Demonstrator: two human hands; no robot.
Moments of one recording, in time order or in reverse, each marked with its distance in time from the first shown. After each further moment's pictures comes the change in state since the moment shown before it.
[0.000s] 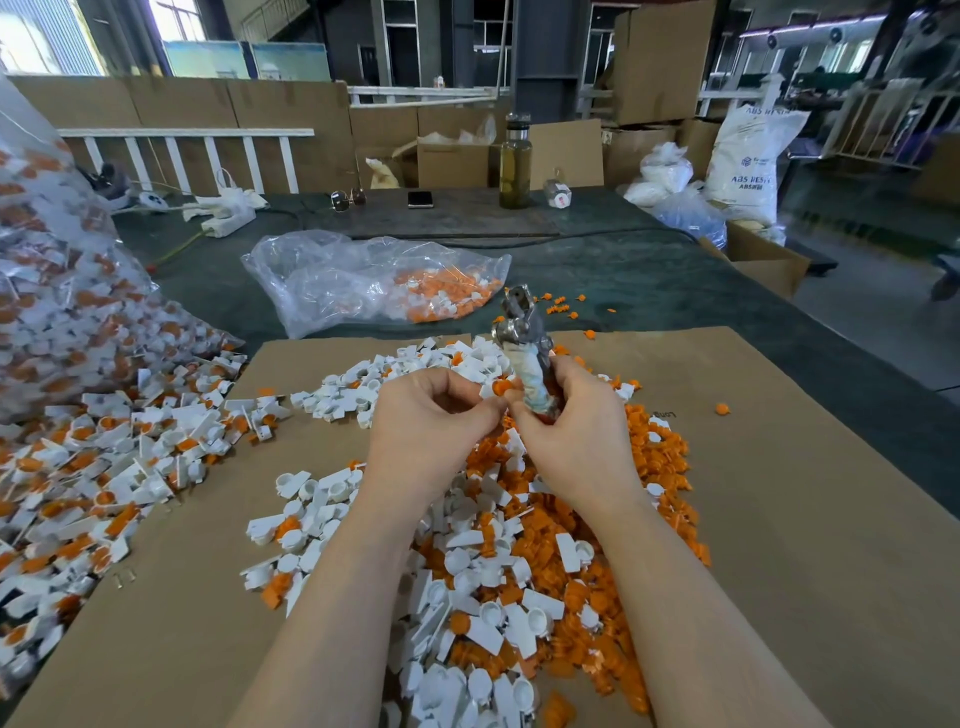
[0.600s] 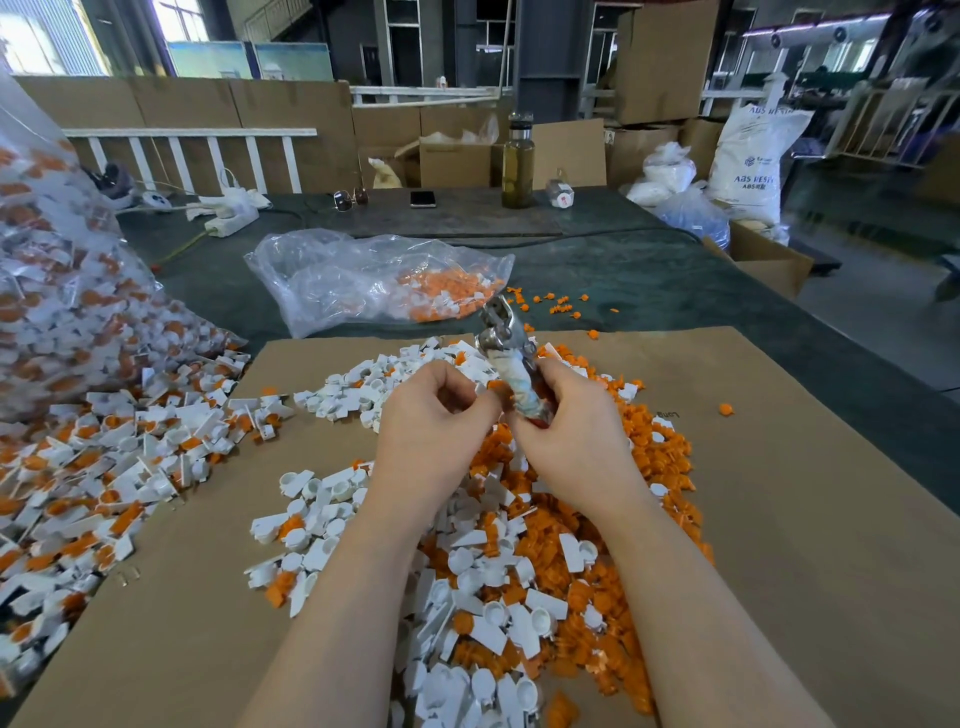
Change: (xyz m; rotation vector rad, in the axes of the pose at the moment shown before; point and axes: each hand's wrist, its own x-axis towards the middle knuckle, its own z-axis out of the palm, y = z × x) left_hand 0.002 -0.006 0.004 0.056 0.062 0.054; right_hand 0.002 -0.002 -0.001 0.014 -0.130 -0.045
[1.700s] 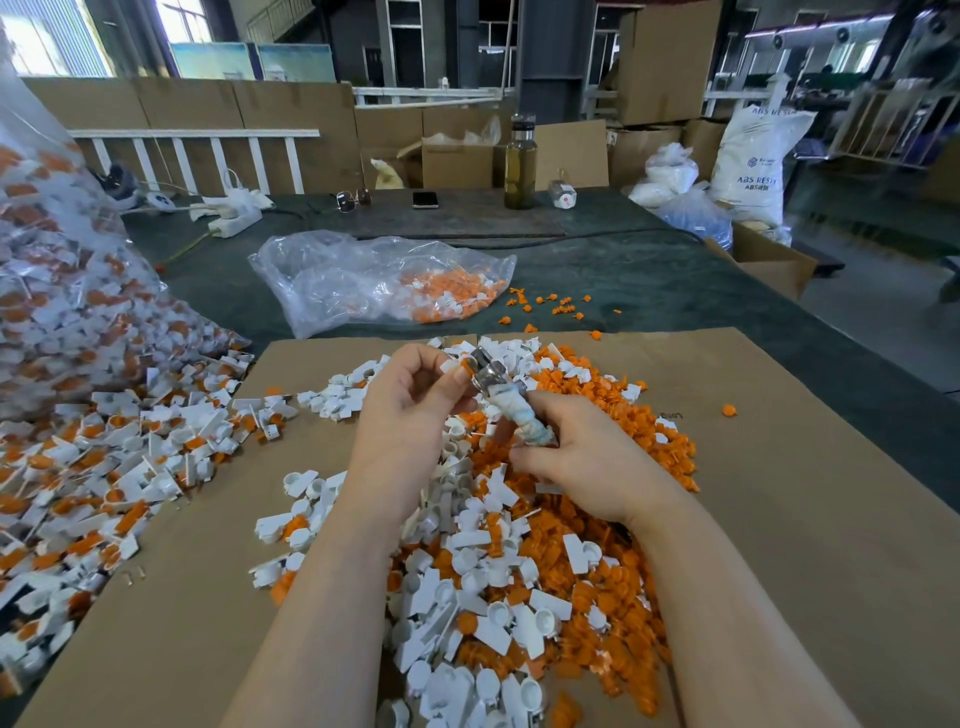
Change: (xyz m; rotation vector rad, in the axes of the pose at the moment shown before) left_hand 0.006 -0.008 -0.018 -0.287 -0.064 0.072; right_hand -0.001 -0.001 -0.022 0.066 -0.454 0.103
